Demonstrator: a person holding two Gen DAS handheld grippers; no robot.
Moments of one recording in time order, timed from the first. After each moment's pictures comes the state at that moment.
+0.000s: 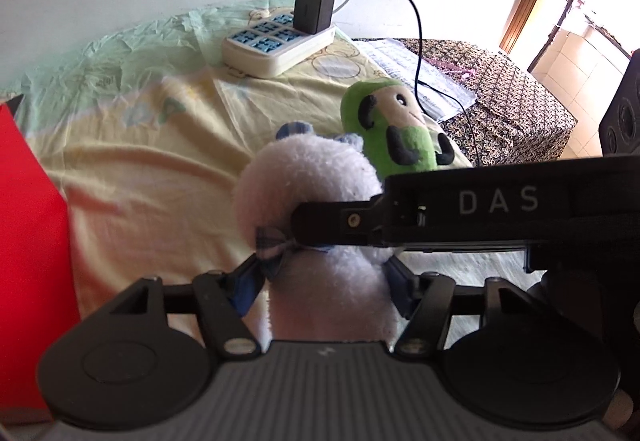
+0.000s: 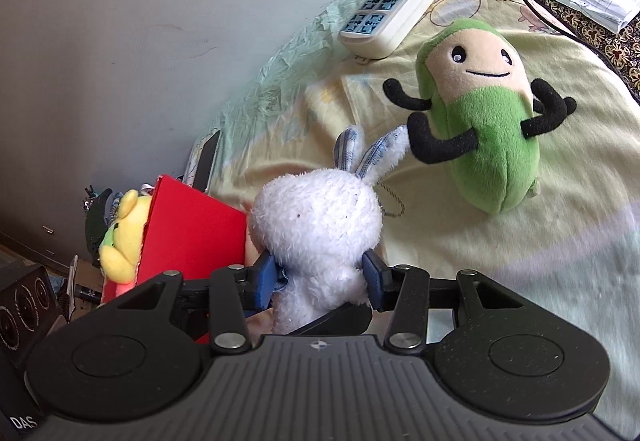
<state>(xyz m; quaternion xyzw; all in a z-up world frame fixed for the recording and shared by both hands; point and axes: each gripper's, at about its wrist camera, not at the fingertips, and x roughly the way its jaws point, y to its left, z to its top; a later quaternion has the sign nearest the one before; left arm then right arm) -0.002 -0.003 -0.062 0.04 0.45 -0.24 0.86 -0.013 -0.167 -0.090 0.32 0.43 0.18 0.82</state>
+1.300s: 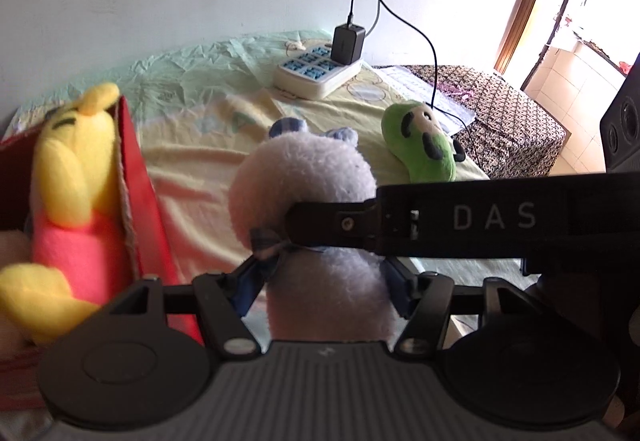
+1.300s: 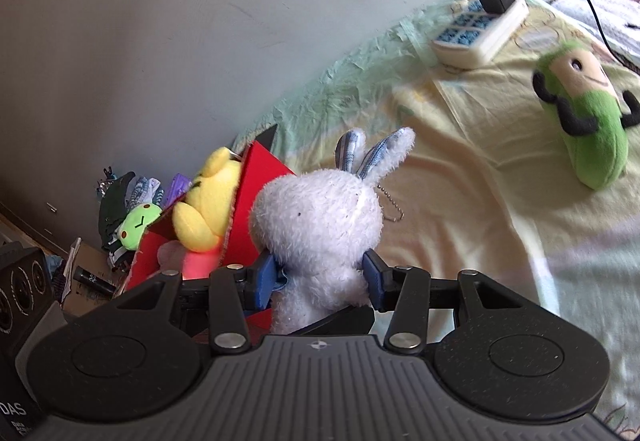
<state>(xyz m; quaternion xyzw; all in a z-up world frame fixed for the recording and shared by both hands) -0.039 0.099 -0.022 0.04 0.41 -0.25 0.88 -0.043 -0.059 -0.046 0.28 0.38 0.20 0.86</state>
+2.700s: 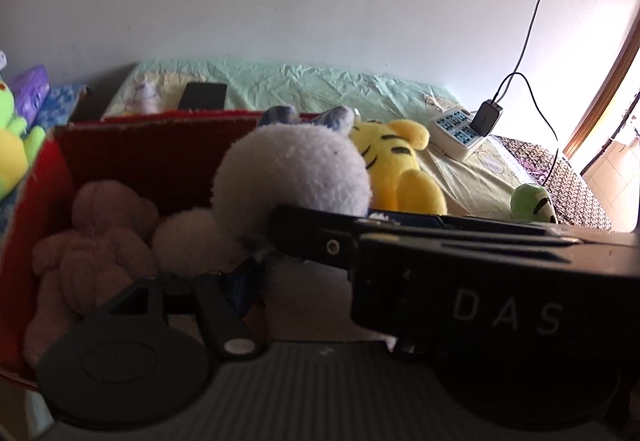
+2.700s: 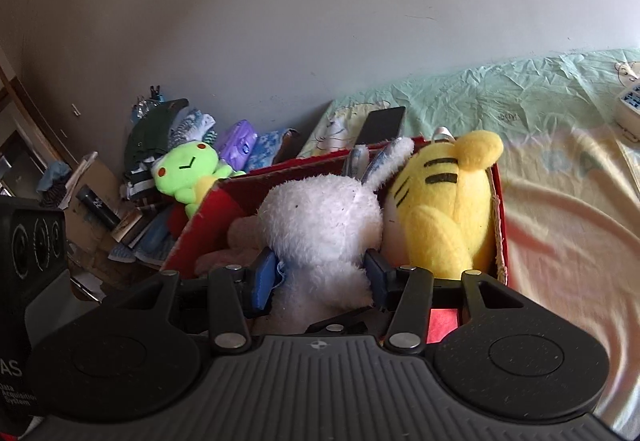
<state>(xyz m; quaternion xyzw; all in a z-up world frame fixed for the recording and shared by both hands) 0.004 0.282 -0.019 -0.07 0.40 -0.15 0.90 -0.003 0.124 -0.024 0.14 0.36 0.29 0.88</state>
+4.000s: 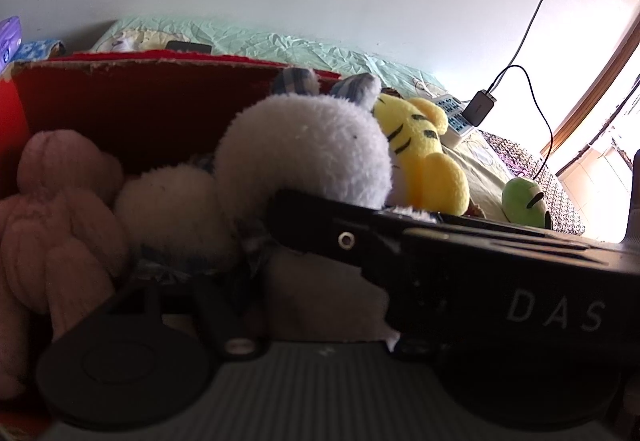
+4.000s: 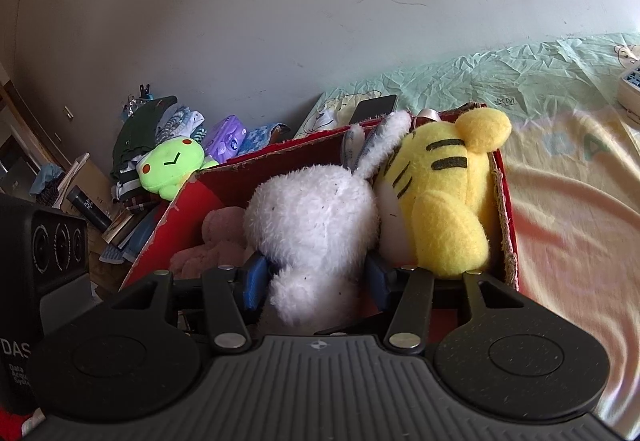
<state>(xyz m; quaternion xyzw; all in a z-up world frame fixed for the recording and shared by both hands) 0.020 0.292 -0.056 -0.12 0.42 -0.18 0.88 0.010 0.126 -0.049 0.15 0.36 0.28 0.88</state>
